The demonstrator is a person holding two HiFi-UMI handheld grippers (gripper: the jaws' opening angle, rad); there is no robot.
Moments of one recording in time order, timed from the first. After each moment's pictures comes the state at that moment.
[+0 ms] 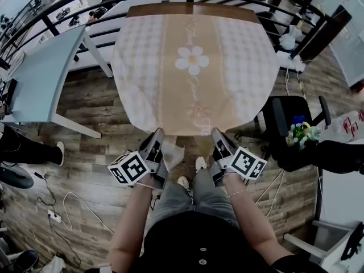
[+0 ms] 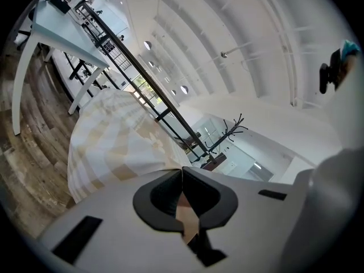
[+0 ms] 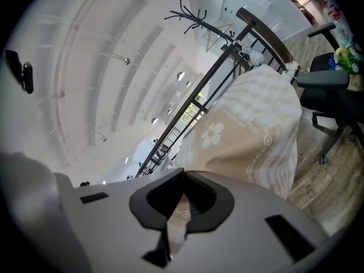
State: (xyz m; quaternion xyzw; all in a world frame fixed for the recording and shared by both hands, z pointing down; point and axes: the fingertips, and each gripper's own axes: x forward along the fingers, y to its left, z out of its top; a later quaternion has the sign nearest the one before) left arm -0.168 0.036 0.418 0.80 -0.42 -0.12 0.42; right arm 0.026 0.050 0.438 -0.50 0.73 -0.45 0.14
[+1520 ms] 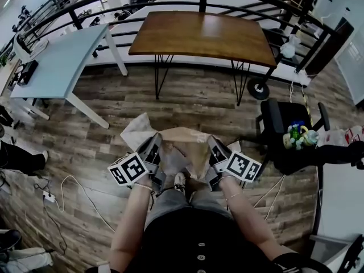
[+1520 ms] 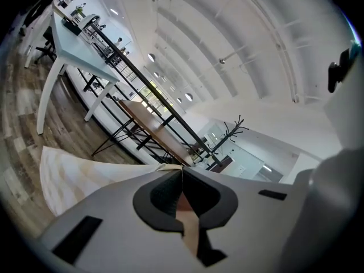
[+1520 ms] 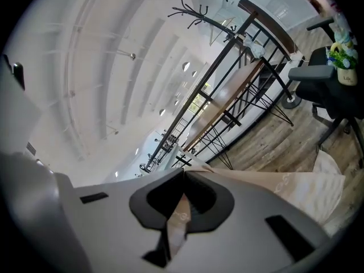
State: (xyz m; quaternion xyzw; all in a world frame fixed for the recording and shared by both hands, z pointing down) left arm -0.165 0.173 0.403 0.77 -0.47 -0.13 0.40; right arm 0.027 0.171 0.432 -0.44 0.76 -0.46 0.12
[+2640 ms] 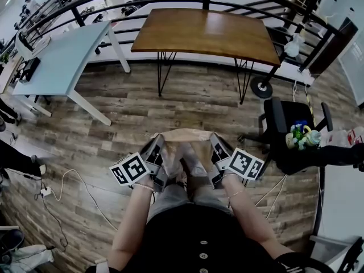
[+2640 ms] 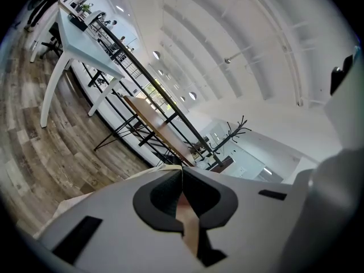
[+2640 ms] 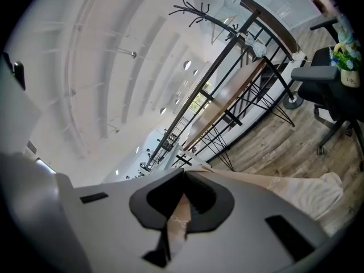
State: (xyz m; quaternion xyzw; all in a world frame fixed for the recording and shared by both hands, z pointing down) left arm -0.163 0.180 0.414 0.76 -0.47 -0.13 0.42; right arm 0.027 0.166 0.435 -0.44 0.76 -0.46 0.12
